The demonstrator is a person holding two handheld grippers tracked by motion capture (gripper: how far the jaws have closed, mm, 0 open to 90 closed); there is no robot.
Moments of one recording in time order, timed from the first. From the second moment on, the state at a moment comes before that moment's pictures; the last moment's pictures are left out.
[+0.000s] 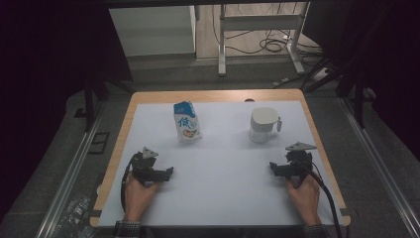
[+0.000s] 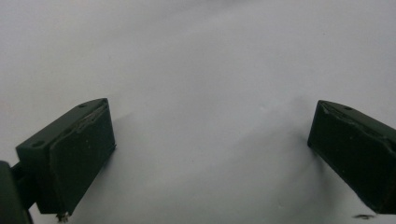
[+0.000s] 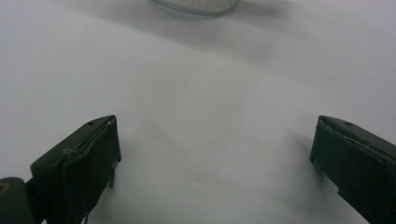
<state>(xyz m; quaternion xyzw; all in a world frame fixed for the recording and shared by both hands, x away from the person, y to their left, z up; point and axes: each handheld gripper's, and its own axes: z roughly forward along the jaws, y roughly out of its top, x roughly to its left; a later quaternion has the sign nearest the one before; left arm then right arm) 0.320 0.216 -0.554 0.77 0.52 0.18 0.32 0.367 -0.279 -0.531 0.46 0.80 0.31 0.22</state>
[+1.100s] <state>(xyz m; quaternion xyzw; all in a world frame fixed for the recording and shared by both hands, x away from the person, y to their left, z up) 0.319 0.216 -0.555 0.77 0.52 0.18 0.33 0.367 -0.279 -0.531 0.46 0.80 0.31 0.22</state>
